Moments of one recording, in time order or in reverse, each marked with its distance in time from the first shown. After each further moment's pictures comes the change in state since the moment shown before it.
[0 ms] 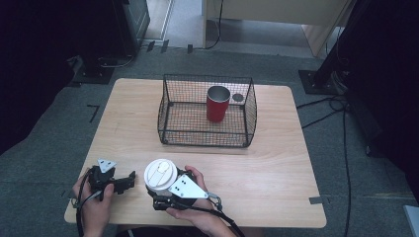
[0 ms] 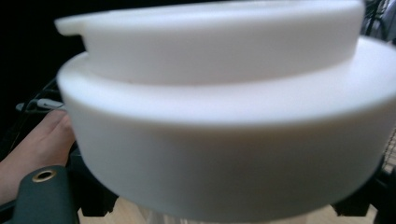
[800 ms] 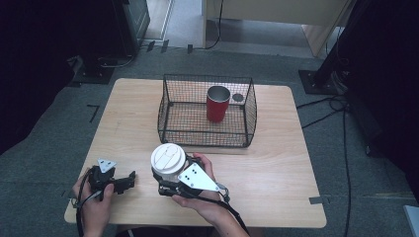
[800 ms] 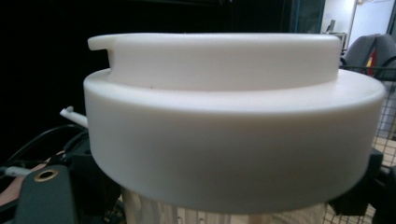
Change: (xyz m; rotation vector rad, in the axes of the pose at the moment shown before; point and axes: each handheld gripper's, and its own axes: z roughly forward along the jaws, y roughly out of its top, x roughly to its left) left arm 0.000 0.000 0.000 0.001 -0.001 0.000; right arm -0.021 0.039 -0.008 -0.148 -0.070 -0.013
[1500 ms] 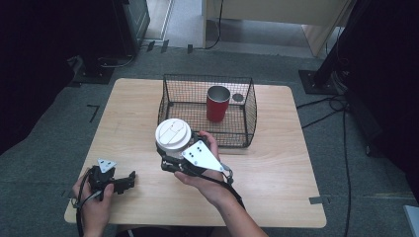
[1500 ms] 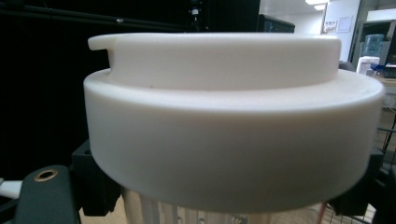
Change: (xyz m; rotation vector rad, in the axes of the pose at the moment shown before) left arm 0.000 0.000 0.000 -0.001 0.000 0.001; right arm -0.026 0.047 0.021 -0.074 -0.084 -0.045
